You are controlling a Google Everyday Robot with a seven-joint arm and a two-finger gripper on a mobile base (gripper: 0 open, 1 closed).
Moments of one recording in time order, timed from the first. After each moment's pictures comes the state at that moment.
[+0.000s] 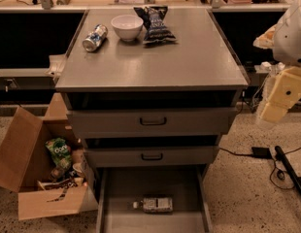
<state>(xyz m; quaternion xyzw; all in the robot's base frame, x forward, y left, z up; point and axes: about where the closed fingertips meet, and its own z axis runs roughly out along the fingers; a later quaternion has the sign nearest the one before) 0.438 -0.217 0.976 -0.60 0.78 -0.03 0.16</state>
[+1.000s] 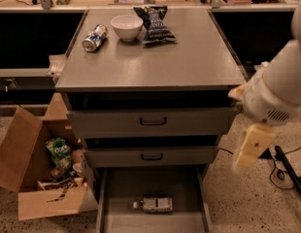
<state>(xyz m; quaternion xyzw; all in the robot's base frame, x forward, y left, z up) 0.419 -0.195 0.873 -0.62 0.77 0.03 0.14</state>
